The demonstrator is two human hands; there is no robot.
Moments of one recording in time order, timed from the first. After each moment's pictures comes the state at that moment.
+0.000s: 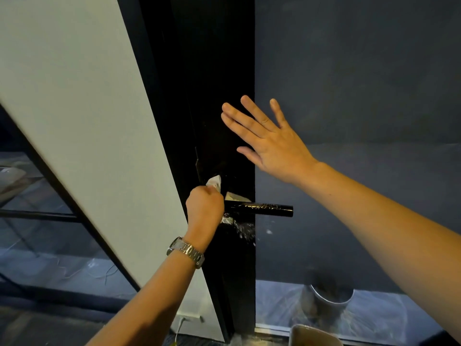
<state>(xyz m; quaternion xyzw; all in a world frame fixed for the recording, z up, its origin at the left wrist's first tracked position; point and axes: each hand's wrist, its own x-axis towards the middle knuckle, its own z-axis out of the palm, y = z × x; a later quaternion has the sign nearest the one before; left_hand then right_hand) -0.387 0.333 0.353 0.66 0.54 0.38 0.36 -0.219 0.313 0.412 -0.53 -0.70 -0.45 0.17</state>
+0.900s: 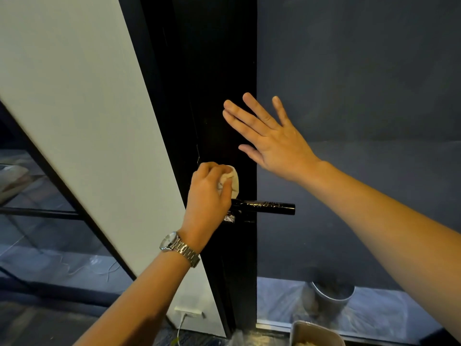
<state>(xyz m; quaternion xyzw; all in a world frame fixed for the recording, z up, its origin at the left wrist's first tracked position) -0.393 0.334 0.357 0.84 0.37 0.40 0.06 -0.220 0.313 0.411 -0.53 -0.70 -0.45 0.17</state>
